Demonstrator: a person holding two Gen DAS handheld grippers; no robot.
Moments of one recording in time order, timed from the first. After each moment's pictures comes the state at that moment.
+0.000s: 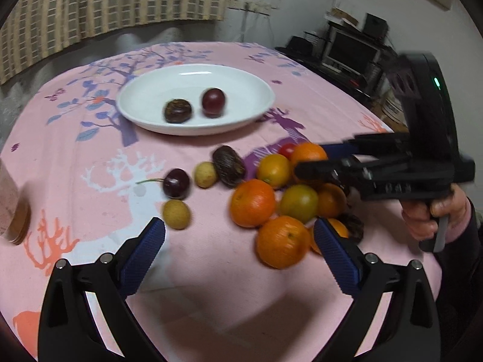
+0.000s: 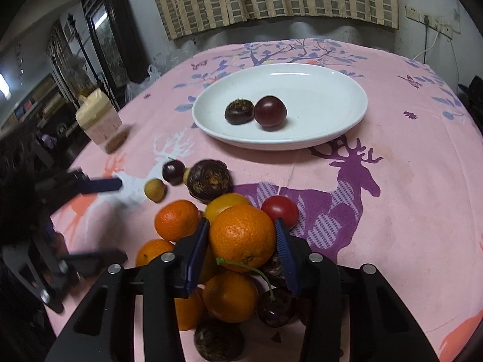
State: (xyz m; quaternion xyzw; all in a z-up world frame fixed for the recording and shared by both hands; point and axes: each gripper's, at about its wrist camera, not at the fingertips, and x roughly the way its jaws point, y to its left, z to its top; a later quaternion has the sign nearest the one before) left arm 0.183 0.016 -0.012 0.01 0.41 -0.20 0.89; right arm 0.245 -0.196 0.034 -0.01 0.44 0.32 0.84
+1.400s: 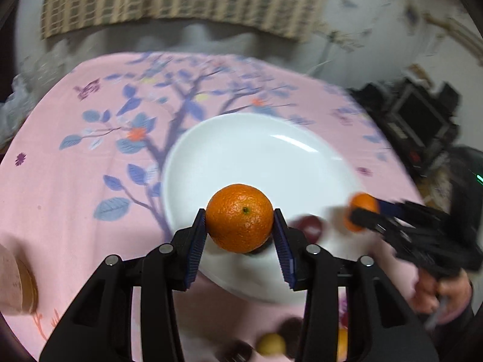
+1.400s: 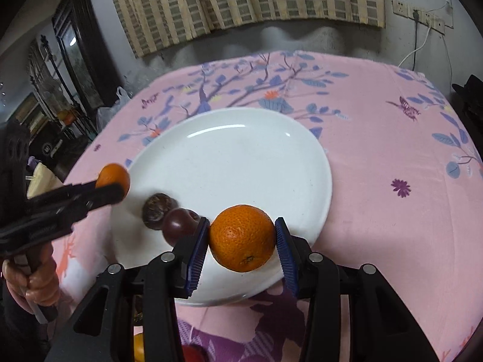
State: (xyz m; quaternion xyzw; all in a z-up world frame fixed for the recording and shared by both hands) left arm 0.370 0.057 0.006 -0.11 0.43 -0.03 0.90; right arm 0.403 -0.178 0.032 -0.03 0.46 0.27 0.84
